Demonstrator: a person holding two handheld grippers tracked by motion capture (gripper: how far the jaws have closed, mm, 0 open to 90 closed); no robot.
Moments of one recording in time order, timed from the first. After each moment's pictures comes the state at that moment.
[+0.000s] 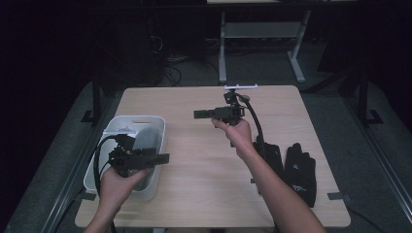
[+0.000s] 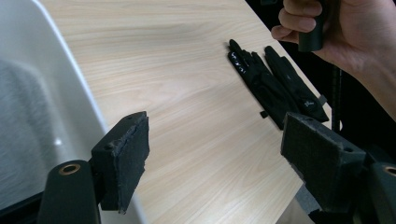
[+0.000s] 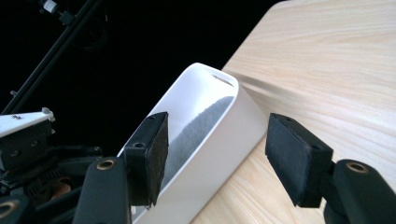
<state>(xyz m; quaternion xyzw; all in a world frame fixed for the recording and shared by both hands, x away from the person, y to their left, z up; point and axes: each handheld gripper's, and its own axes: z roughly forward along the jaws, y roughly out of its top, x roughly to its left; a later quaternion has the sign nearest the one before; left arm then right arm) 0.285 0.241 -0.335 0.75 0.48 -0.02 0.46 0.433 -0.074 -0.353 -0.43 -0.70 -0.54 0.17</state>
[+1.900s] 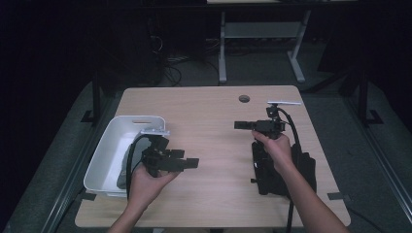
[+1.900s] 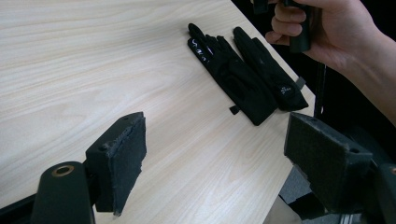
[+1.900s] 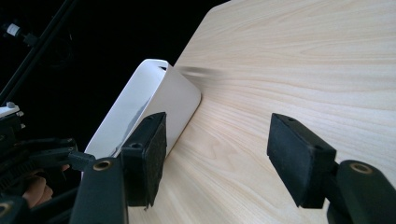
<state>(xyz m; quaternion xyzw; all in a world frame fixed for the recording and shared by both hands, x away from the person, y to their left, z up) 0.294 0.172 -0.347 0.79 0.42 -0.05 0.45 0.406 -0.185 -0.389 -0.50 -0.66 -0.54 0.14</state>
